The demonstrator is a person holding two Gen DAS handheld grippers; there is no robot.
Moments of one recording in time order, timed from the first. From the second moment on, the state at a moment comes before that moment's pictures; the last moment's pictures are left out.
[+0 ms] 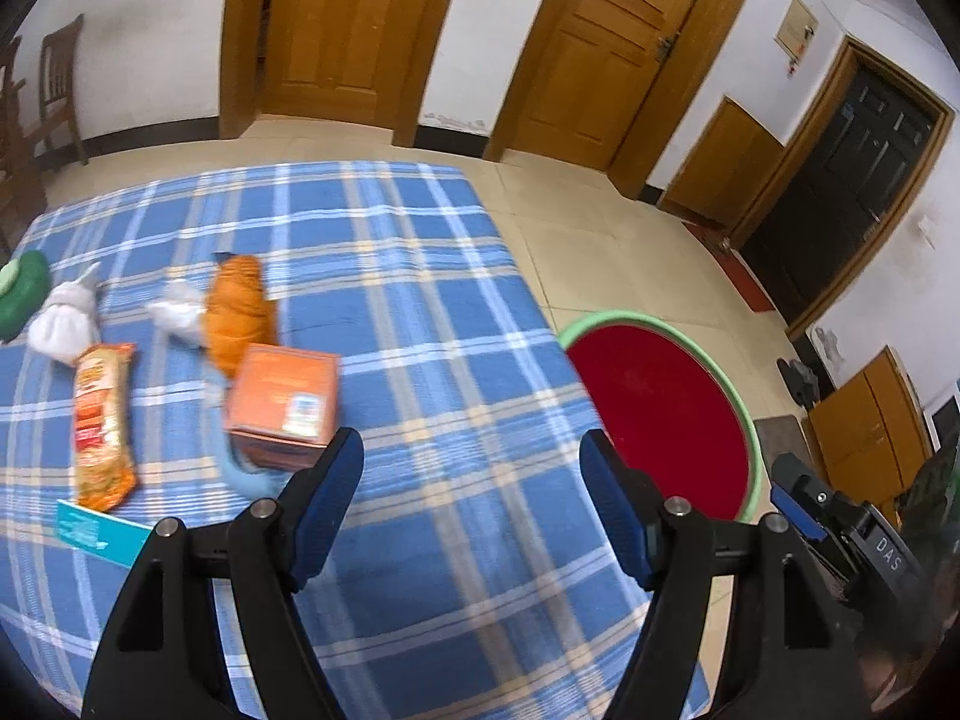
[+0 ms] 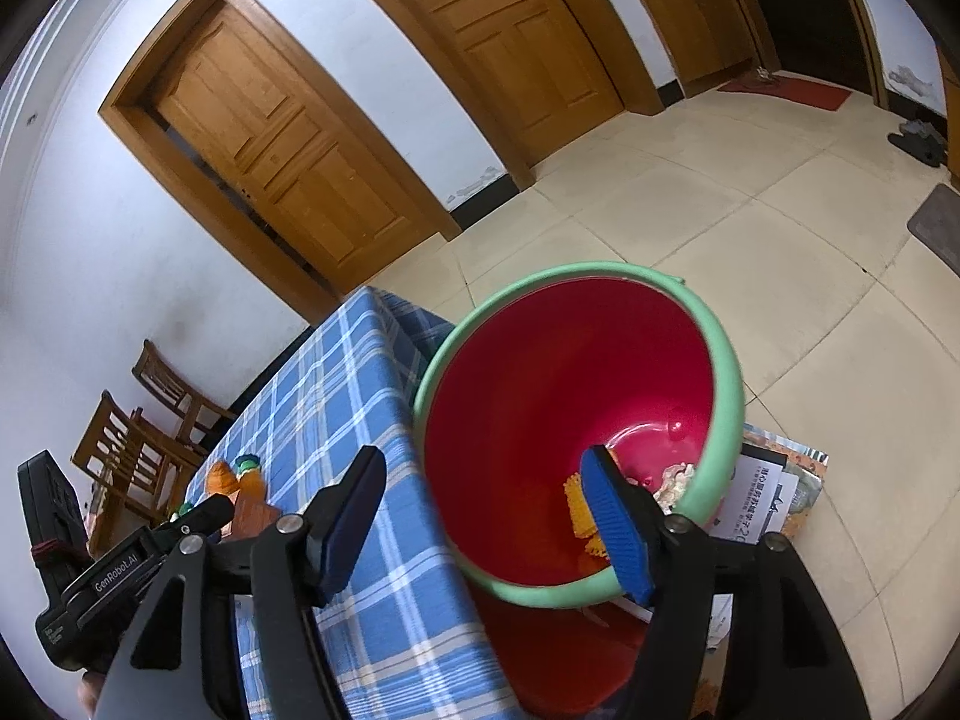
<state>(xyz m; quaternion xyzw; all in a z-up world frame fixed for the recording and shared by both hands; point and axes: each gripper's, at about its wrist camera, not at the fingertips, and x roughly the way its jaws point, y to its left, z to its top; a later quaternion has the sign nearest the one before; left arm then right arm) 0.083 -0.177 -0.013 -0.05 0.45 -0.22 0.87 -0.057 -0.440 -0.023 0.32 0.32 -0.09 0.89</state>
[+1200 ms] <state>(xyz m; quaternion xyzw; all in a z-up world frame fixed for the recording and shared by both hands) 0.136 -0.013 -0.046 -0.08 0.47 -0.09 0.88 -0.012 -0.348 -0.015 0.25 0.38 -0.05 0.89</state>
